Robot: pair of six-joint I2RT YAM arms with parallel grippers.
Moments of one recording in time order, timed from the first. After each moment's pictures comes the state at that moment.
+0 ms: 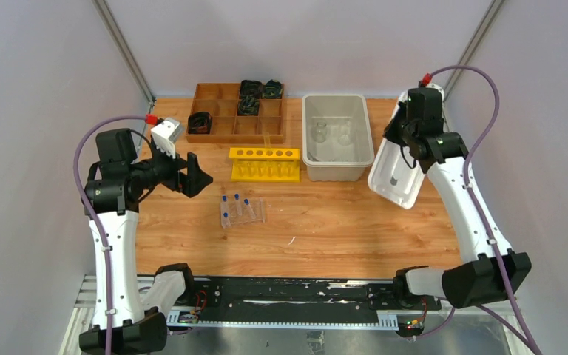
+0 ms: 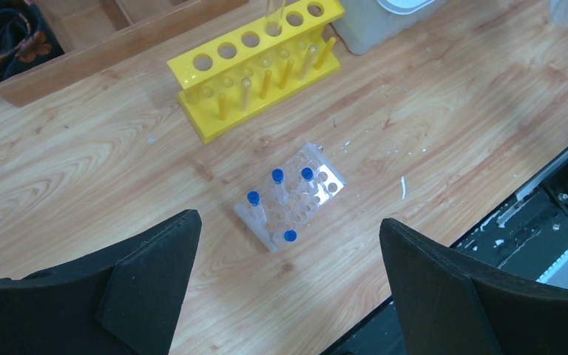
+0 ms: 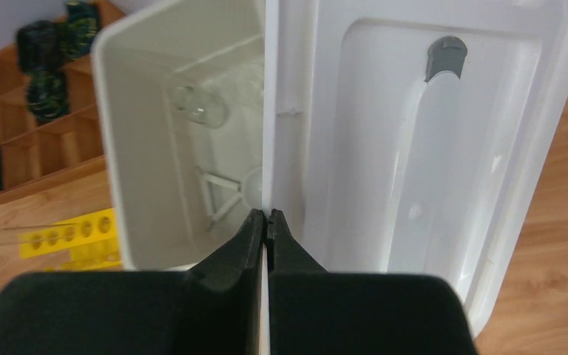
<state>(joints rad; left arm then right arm) 0.18 0.94 1.27 -1.03 0.75 0.32 0.14 1.29 1.35 -0.66 0.16 0.48</state>
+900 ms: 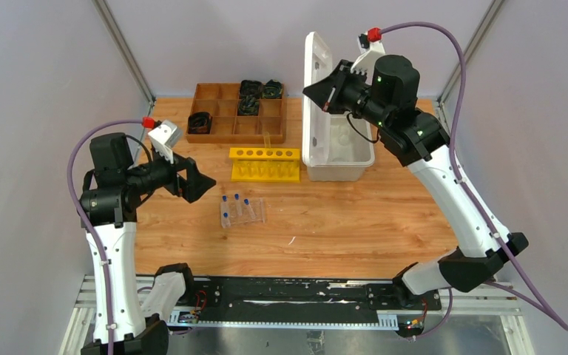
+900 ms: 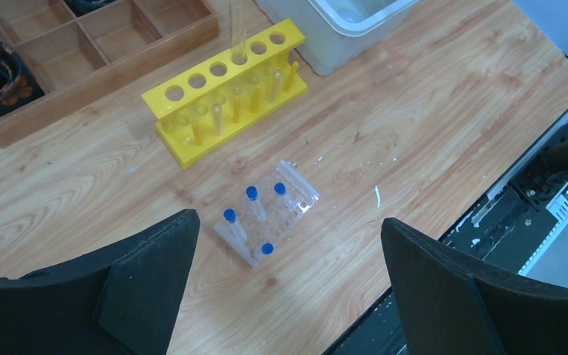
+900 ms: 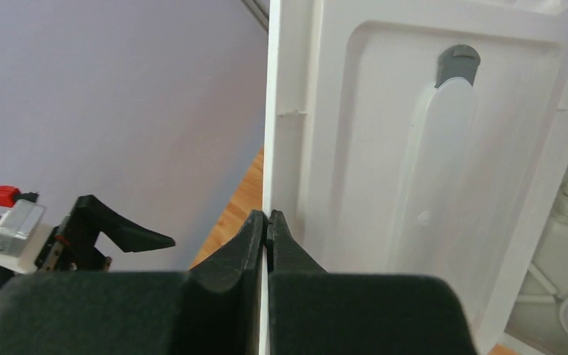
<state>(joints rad) 0.18 0.88 1.29 -1.03 0.84 0.30 0.60 1.41 1.82 -0.51 -0.11 0.55</state>
